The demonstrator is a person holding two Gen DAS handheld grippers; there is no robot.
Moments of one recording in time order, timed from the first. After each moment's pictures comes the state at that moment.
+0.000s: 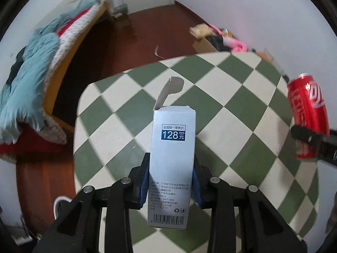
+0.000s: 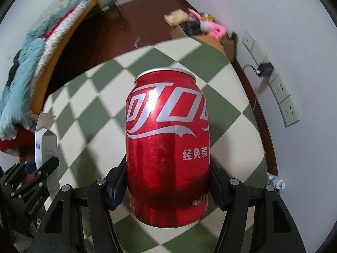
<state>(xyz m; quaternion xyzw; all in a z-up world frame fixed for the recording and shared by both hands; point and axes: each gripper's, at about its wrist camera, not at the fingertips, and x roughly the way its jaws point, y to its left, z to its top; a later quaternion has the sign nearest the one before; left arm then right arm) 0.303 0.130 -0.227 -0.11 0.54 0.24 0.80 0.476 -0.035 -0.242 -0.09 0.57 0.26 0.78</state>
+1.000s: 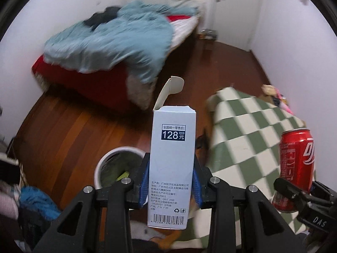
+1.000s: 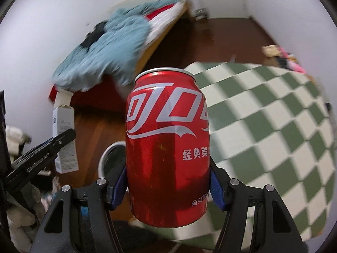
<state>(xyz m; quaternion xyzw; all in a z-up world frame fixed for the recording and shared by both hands) -0.038 0.253 -0.152 -0.25 0.40 0.43 0.77 0.118 0.112 -0.158 -0.13 0.50 0.49 0.71</state>
